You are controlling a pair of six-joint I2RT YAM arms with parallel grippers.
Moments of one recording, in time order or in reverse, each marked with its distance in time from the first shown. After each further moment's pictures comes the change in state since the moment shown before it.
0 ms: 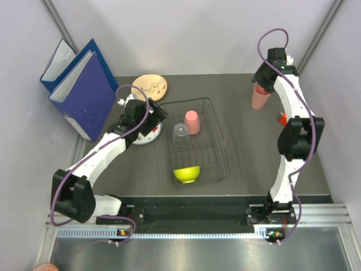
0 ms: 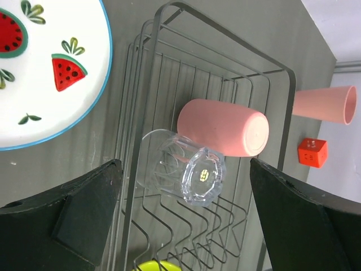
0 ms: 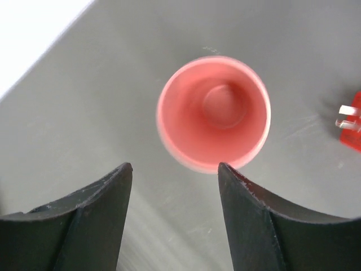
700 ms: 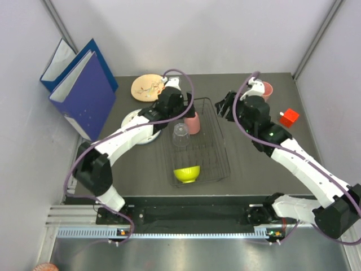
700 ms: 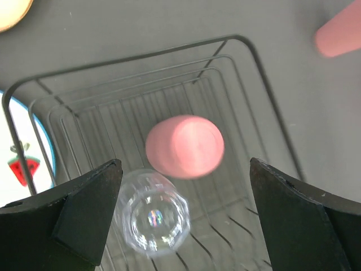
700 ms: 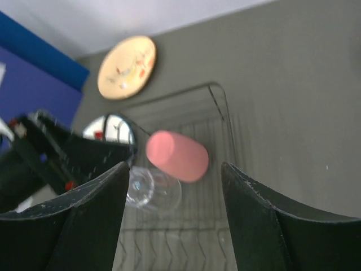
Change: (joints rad) left arm -0.263 0.285 0.354 -0.023 -0.184 0.460; right arm 0.557 -0.939 -0.967 0.619 0.068 -0.056
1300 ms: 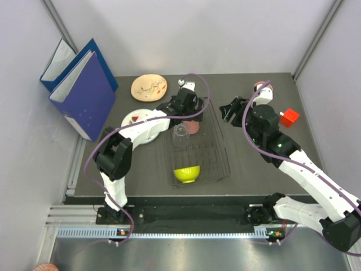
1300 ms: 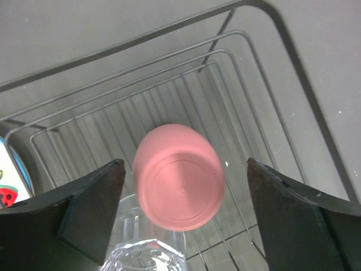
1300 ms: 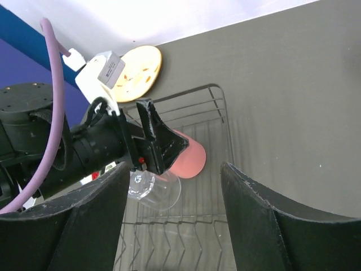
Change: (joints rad) left arm -0.036 0.280 0.159 -0.024 -0.009 0.118; right arm 0.031 -0.142 -0.113 0.032 0.035 -0.019
